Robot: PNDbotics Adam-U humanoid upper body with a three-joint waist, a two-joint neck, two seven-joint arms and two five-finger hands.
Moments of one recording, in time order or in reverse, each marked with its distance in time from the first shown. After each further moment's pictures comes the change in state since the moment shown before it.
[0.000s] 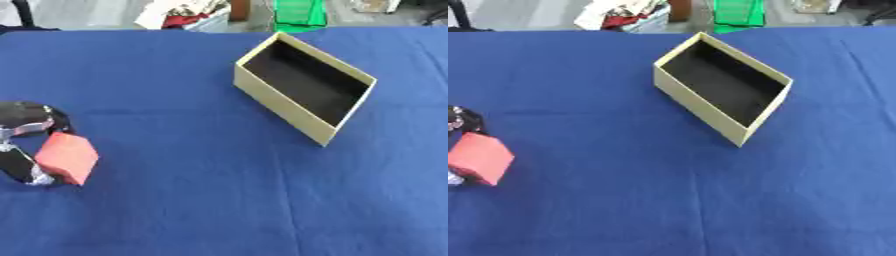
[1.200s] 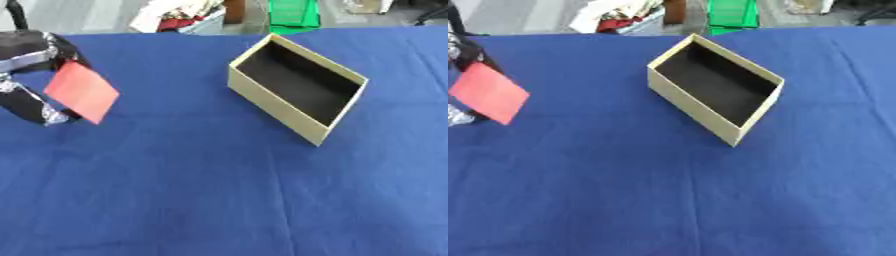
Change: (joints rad) left arm -0.279 -0.136 0.039 -0.011 0.100 0.083 0.013; right arm -0.001 0.000 0.000 0.000 0.000 -0.003 -0.001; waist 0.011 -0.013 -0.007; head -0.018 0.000
